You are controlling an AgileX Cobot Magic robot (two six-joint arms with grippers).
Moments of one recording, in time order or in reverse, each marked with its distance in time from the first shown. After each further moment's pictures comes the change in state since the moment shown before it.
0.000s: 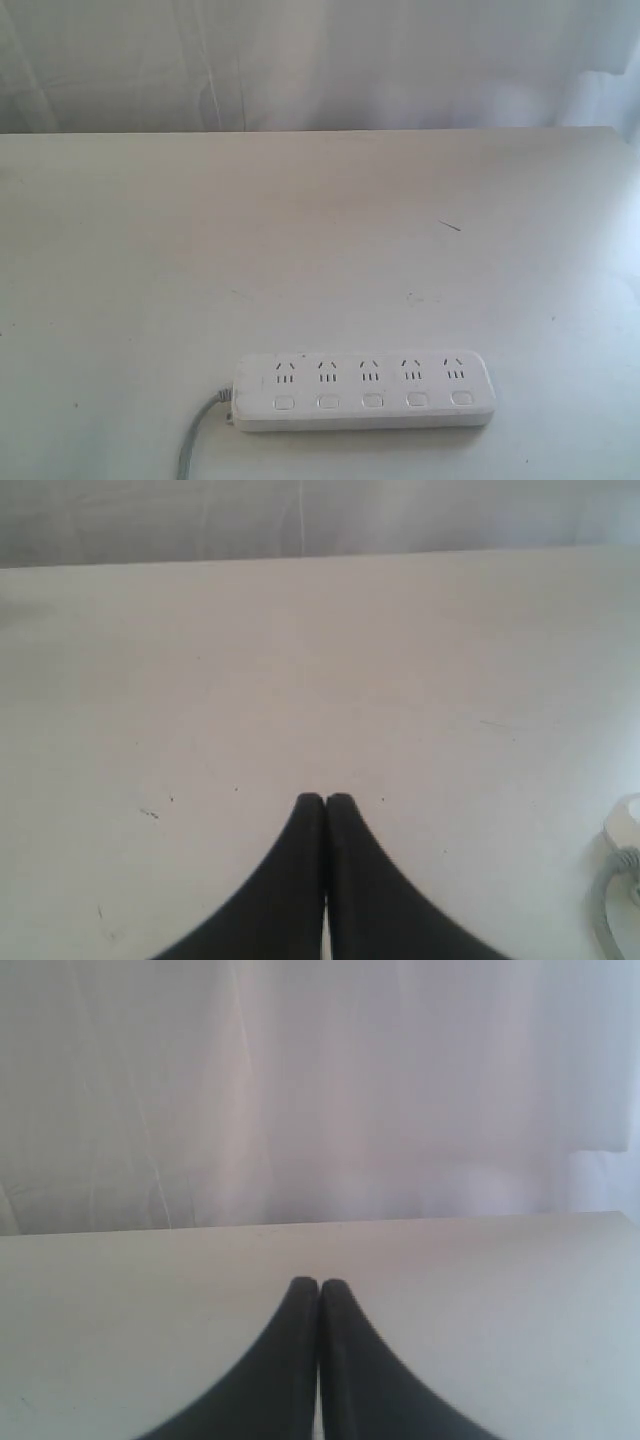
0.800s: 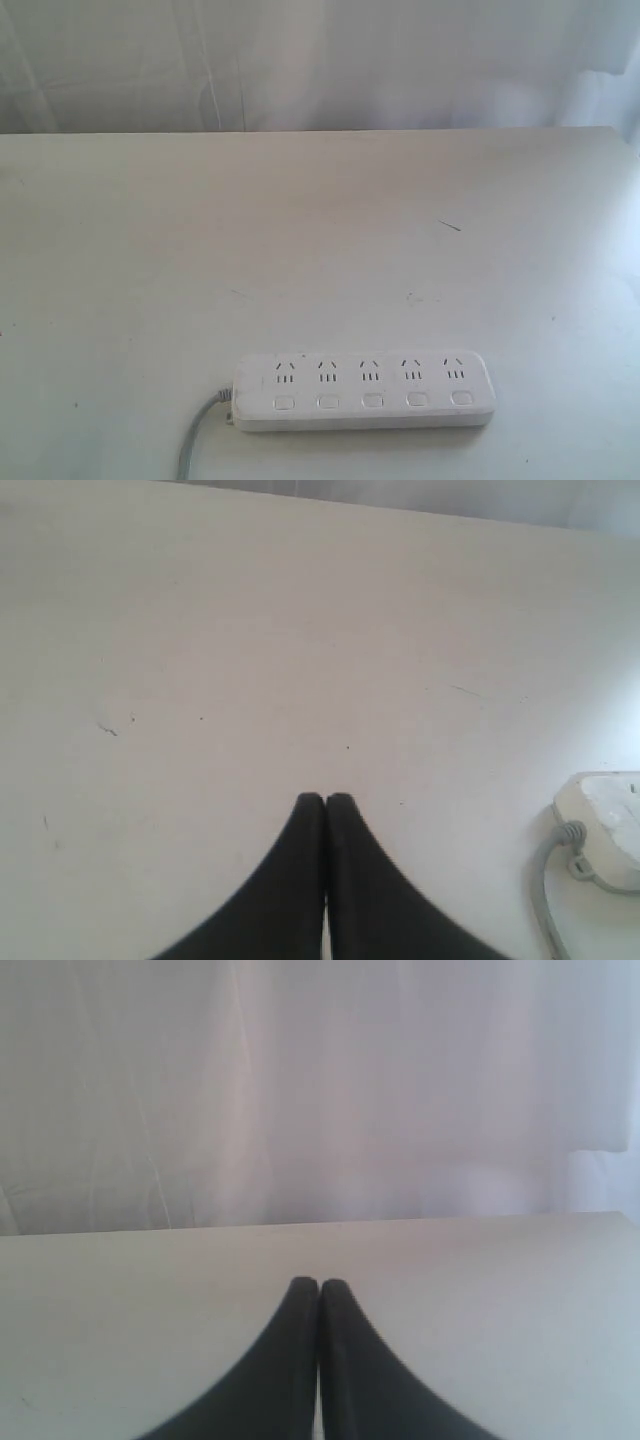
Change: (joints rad) left arm 0.059 -0.059 0.000 -0.092 0.160 -0.056; right arm 0.000 0.000 0.000 0.000 0.000 0.000
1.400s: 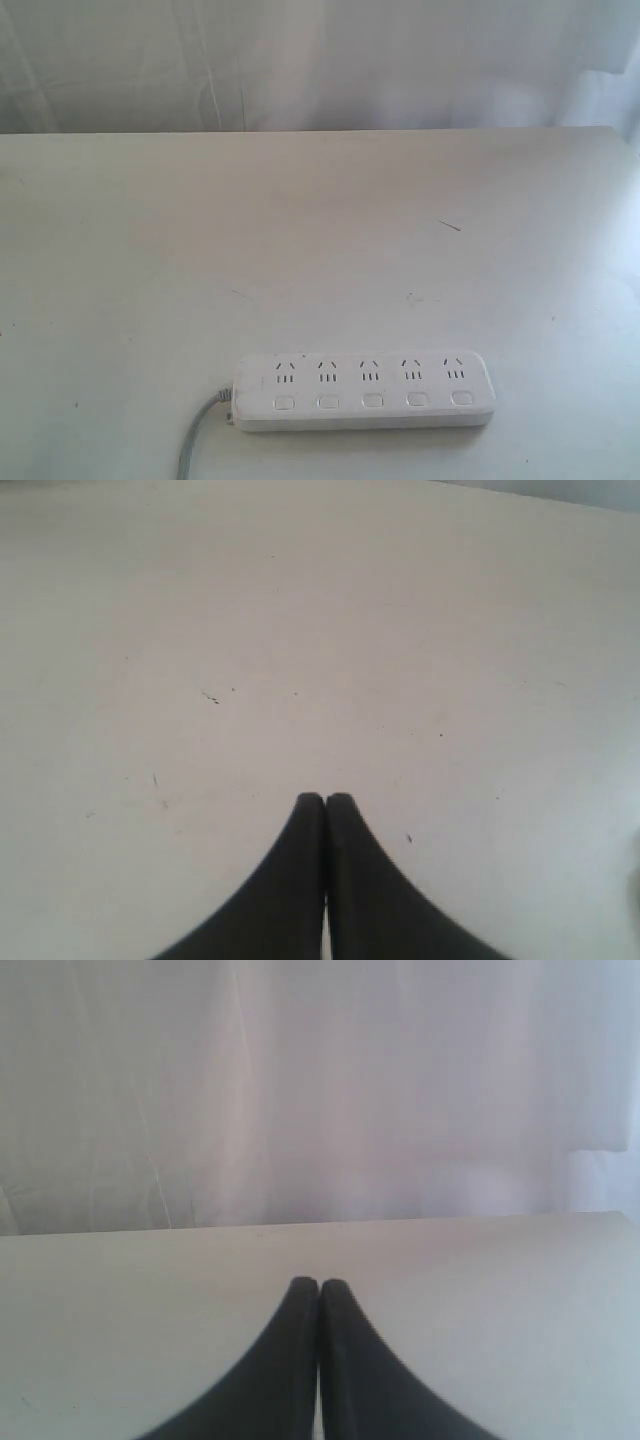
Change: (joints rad) left arm 0.000 0.000 0.000 0.378 0.026 -0.372; right arm 0.000 0.000 0.000 0.000 0.000 0.000
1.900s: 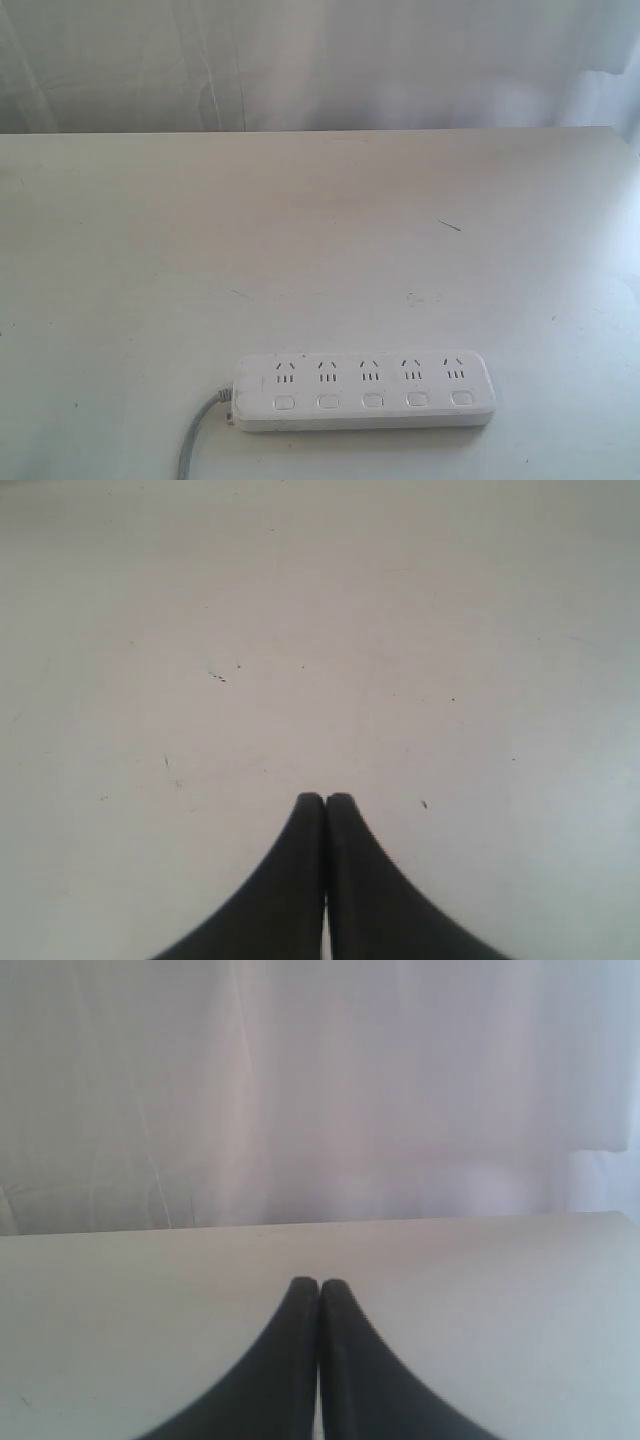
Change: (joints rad) left arm 0.000 0.000 0.000 0.002 0.044 0.070; right arm 0.000 0.000 0.000 0.000 0.000 0.000
